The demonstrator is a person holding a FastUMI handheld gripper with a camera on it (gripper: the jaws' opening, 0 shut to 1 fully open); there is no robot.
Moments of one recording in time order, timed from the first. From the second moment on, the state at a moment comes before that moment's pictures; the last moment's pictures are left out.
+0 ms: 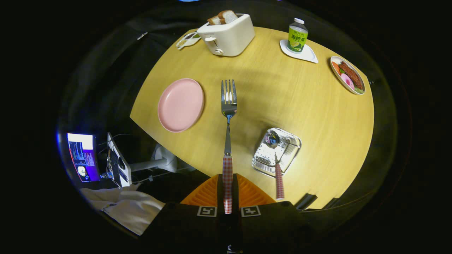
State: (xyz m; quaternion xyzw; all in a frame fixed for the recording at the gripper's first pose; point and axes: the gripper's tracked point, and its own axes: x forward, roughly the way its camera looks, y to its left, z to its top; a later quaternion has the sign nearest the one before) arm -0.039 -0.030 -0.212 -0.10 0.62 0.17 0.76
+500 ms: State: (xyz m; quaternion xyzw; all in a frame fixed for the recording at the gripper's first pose) arm -0.067 -0.120 -0.207 -0.20 0.75 0.16 0.61
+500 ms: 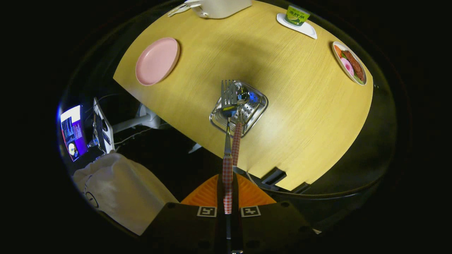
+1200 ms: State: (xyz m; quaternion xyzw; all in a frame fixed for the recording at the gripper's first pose) arm -0.040 -0.149 -0.225 -0.25 0.81 0.14 0.51
